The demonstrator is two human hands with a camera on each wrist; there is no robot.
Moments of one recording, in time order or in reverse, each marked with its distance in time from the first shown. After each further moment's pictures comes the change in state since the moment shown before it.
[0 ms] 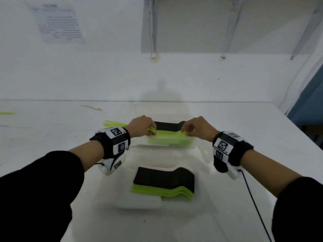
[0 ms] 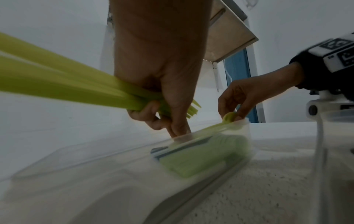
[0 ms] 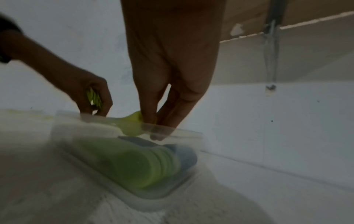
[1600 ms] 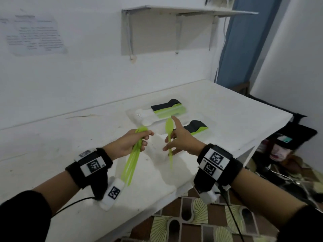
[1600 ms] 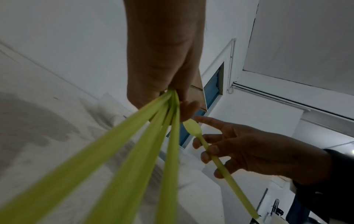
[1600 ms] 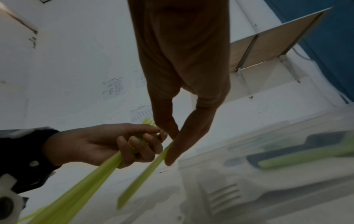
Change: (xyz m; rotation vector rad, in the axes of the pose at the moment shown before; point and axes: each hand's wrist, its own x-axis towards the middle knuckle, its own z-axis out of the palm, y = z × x) left_hand -0.210 -0.121 -0.019 -1.293 -0.452 0.036; right_hand -0.110 -0.325 0.147 0.733 0.393 0.572
